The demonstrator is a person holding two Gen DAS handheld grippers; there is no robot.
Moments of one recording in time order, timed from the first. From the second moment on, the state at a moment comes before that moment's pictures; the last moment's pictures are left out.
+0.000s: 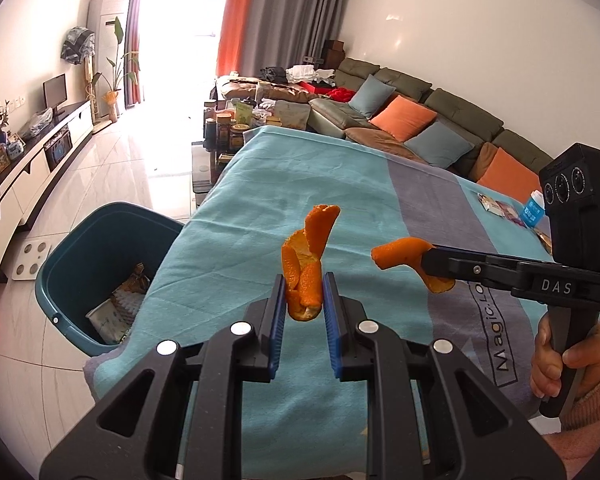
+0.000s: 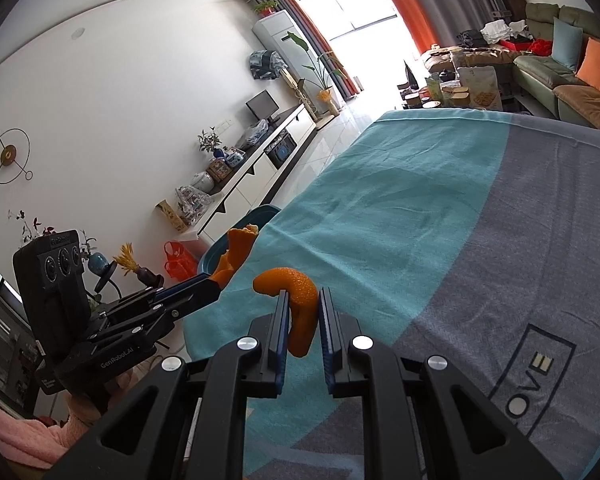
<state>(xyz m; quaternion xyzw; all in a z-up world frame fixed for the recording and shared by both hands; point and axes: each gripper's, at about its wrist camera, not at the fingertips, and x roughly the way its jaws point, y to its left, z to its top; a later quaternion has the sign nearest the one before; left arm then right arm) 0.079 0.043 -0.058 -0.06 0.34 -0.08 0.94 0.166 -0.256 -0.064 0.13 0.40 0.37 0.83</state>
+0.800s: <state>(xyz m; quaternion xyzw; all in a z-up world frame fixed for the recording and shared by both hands) 0.072 0.086 -0.057 -0.08 0.33 -0.04 0.94 0.179 -0.210 -0.061 0.11 0.41 0.41 0.81</state>
